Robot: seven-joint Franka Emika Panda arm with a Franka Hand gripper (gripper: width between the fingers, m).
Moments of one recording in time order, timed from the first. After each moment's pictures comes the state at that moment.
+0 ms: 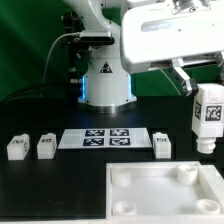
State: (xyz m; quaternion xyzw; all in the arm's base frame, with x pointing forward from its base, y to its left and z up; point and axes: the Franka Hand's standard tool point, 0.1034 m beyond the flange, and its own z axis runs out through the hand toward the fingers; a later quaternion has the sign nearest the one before) arm 0.601 0.116 0.180 -0.95 -0.04 -0.31 0.06
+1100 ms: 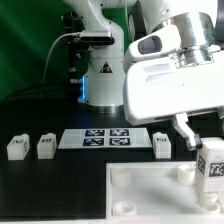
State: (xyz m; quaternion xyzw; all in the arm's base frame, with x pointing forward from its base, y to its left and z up) arm 0.616 0.121 0.111 -0.95 -0.06 -0.29 0.06
